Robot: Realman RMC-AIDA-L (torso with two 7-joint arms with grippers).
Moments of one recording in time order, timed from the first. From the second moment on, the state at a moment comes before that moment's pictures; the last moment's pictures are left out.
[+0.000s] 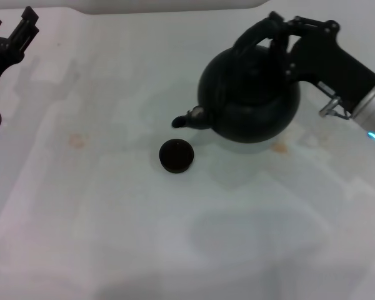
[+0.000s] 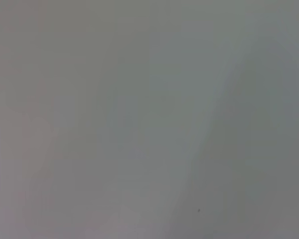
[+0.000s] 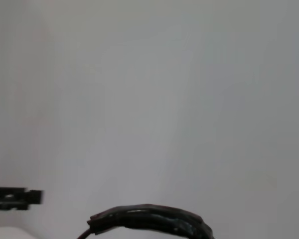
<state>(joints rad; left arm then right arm) -0.40 -2.09 1.34 0.19 0.30 1.16 -0.73 0.39 2.02 -1.99 -0.38 -0.07 -1.21 0.28</state>
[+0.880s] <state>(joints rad) -0.40 -2.08 1.35 0.19 0.31 1.17 -0.73 0.30 2.02 -1.98 -0.16 0.06 -1.34 0.30</state>
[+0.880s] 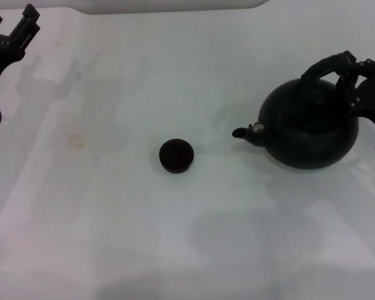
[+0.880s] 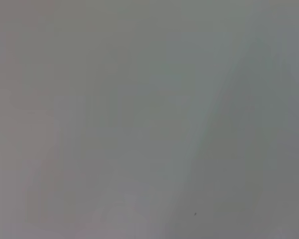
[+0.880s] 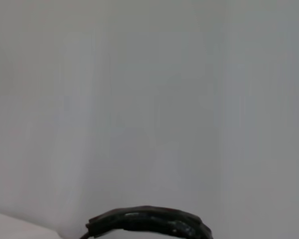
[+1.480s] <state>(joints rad) -0.40 -2.08 1.35 0.19 0.30 1.17 -0.73 0.30 2.02 -1.98 -0.16 0.06 -1.28 0.30</state>
